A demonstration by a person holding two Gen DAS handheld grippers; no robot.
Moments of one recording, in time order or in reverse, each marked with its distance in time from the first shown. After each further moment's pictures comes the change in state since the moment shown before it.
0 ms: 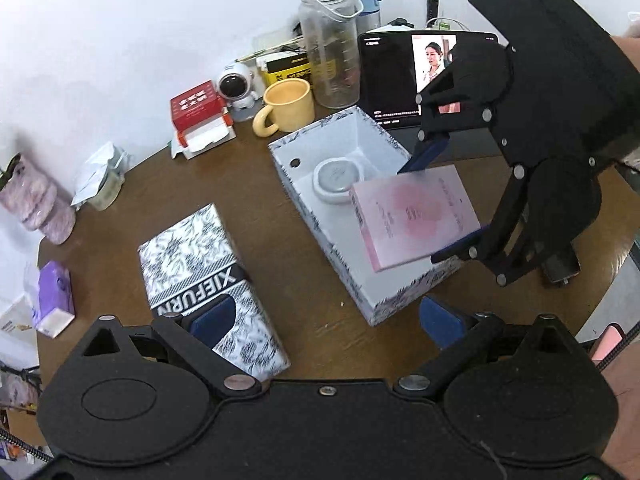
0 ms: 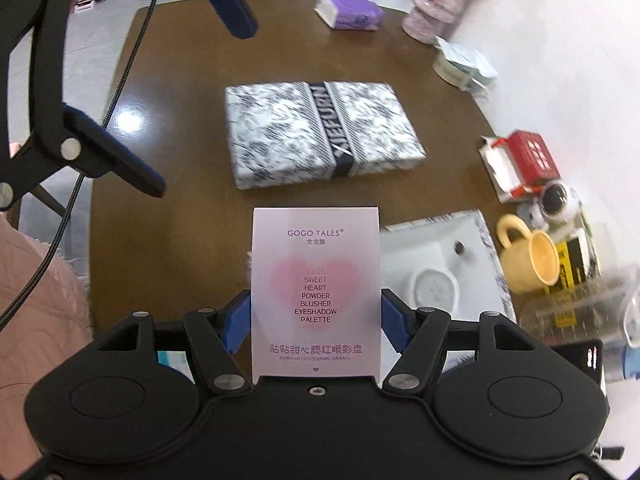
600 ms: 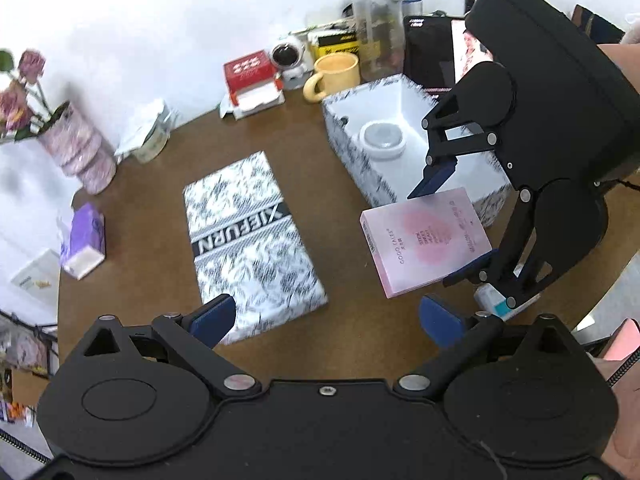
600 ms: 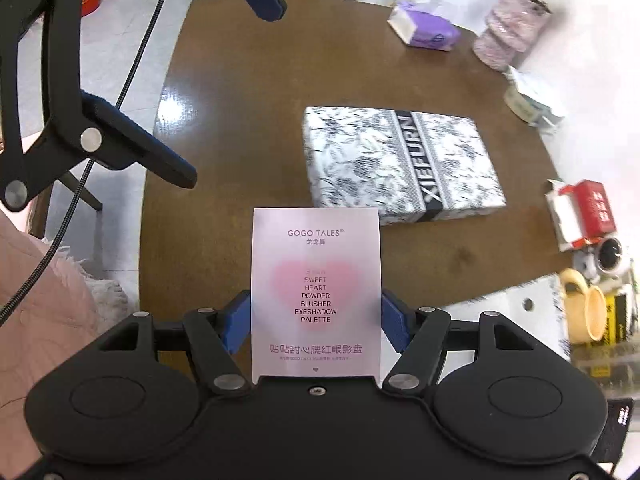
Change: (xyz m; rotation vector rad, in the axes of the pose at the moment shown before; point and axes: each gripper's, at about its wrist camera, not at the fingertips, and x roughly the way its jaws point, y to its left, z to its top) left arm -0.032 0.028 -0.077 -0.074 0.000 0.077; right arm 0.022 0.082 0.059 -0.100 0.003 0.080
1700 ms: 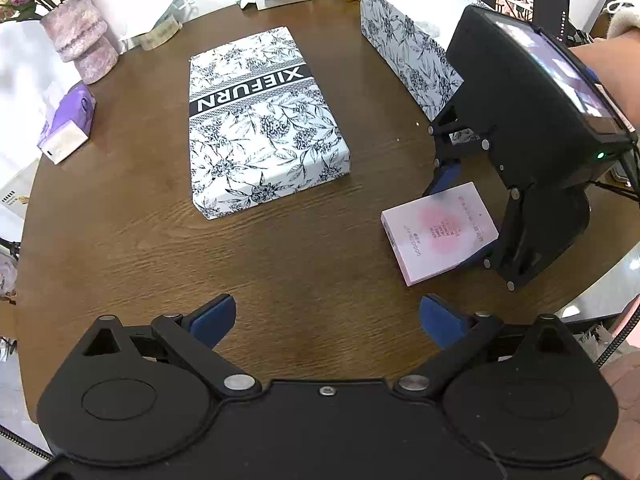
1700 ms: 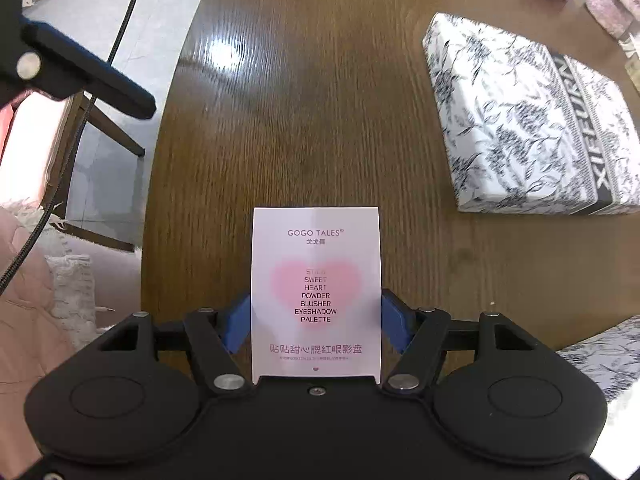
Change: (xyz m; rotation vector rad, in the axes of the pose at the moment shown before) left arm 0.063 0.035 -0.118 -0.125 0.155 -0.006; right arm 0.145 0.081 0.009 -0.099 0.157 0.180
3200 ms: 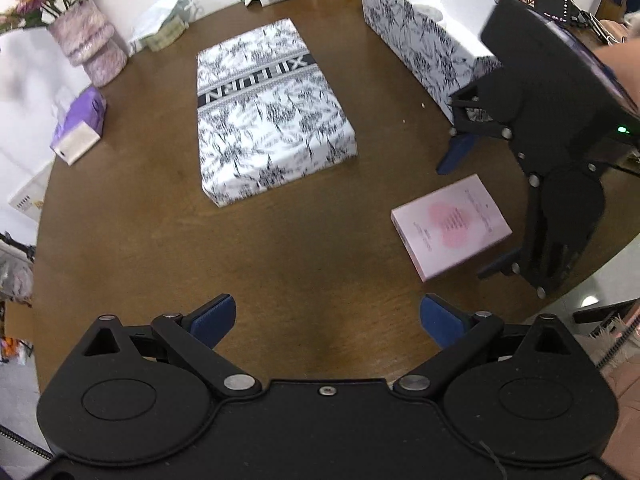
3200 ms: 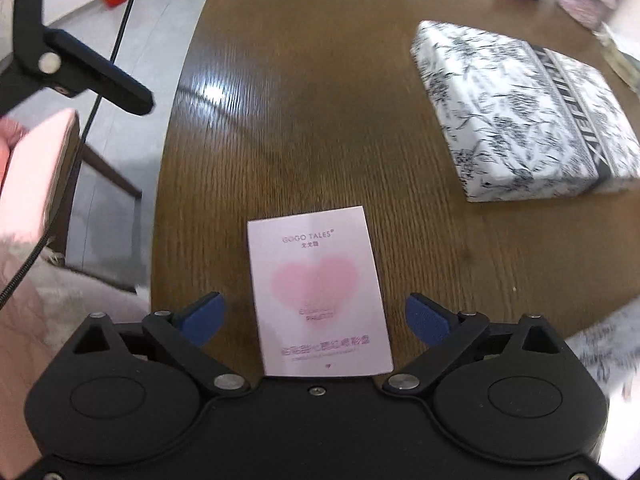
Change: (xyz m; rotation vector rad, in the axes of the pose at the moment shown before) left arm 0.005 -0.008 -0.016 0.022 0.026 0.056; right arm 0.014 -0.004 -0.024 0.066 -0.102 0.007
